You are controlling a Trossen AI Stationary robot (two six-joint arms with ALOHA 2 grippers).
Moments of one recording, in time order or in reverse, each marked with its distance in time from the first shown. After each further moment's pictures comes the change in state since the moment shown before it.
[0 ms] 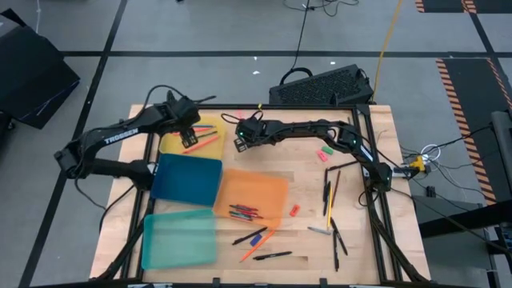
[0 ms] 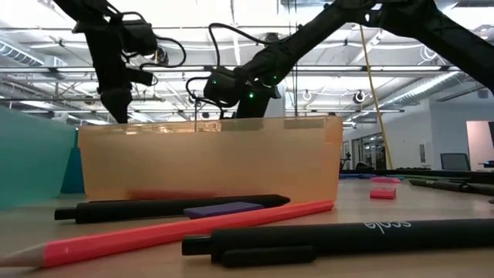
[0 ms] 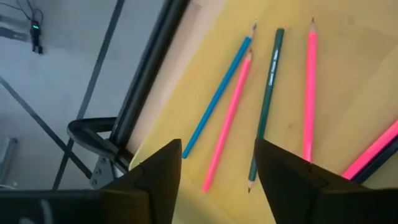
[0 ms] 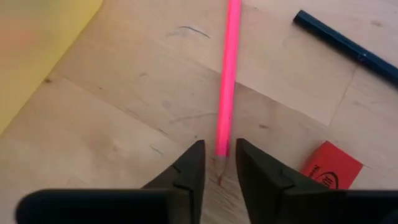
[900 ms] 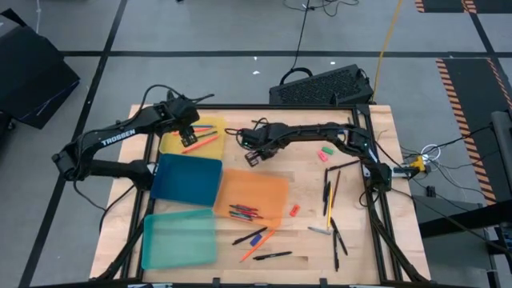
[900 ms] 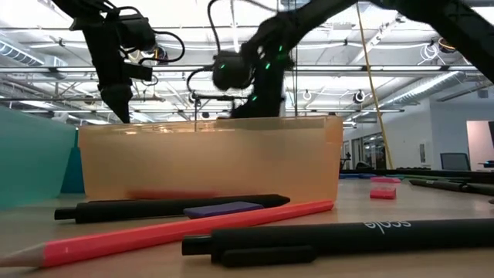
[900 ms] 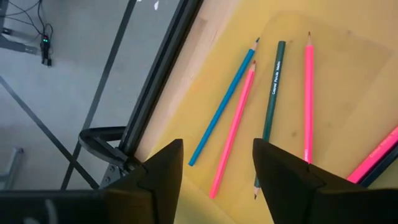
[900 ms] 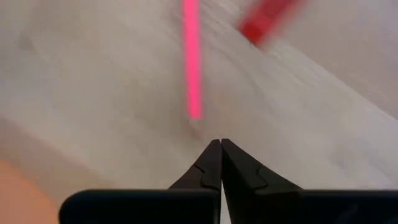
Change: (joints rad) left arm 0.002 -0.026 0.001 0.021 0.002 0.038; right arm 0.072 -0.138 -0.018 -0.445 -0.118 0.021
